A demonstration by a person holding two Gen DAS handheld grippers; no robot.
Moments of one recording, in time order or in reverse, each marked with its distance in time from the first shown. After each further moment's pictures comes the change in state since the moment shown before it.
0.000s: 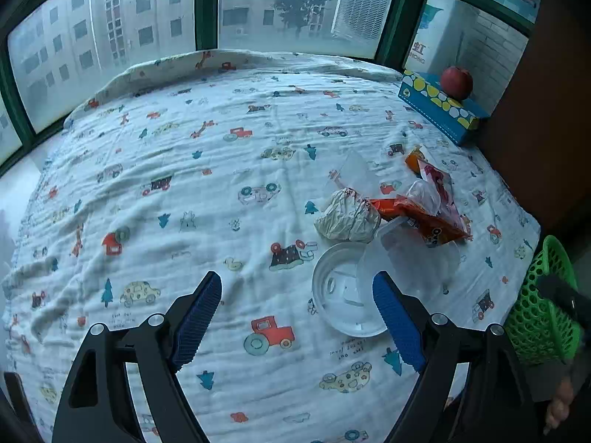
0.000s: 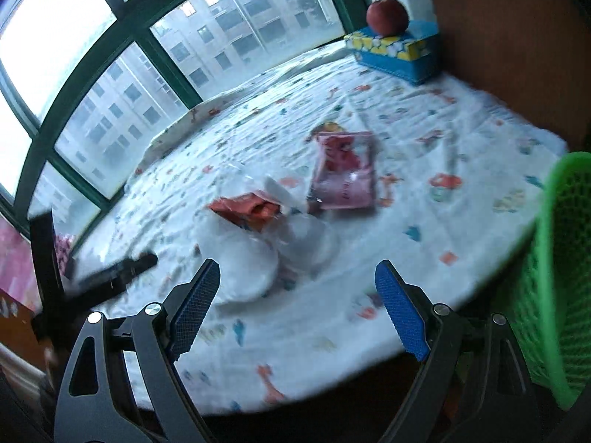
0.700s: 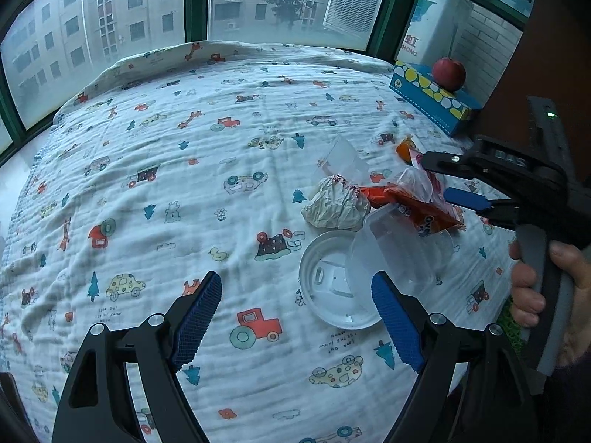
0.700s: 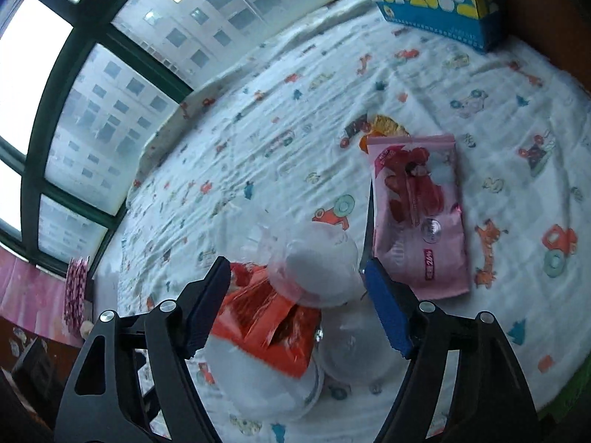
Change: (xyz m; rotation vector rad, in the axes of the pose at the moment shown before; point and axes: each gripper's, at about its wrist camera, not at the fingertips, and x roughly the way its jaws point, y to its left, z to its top) left arm 0.007 -0.008 -0.005 0.011 0.027 -0.032; right arm 0.125 0.005 0.077 0.105 0.153 0.072
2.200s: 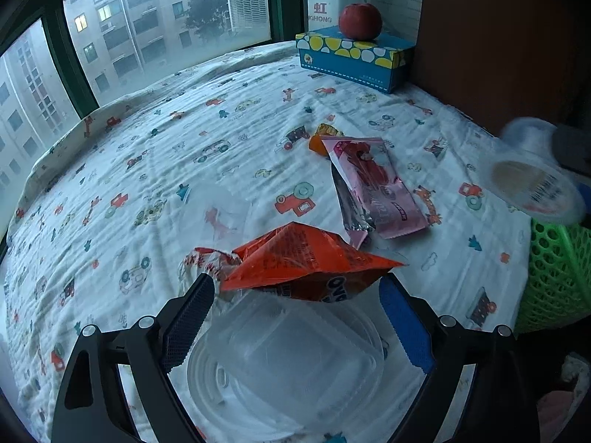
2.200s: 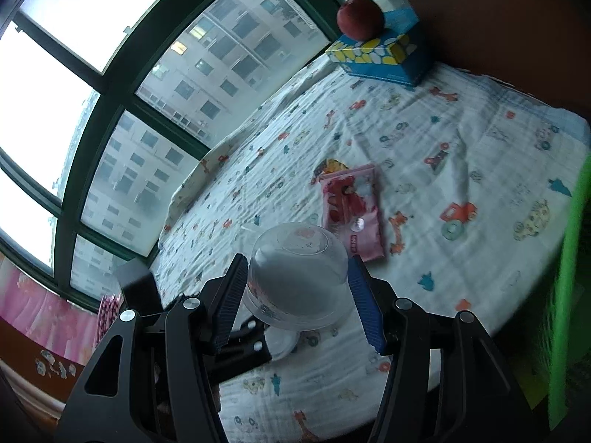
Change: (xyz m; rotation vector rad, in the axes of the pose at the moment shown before) left arm 0.075 -0.115 0.039 0.367 -0.004 -0.018; right arm -0.125 -0.051 -0.036 0.102 -0.198 0.095
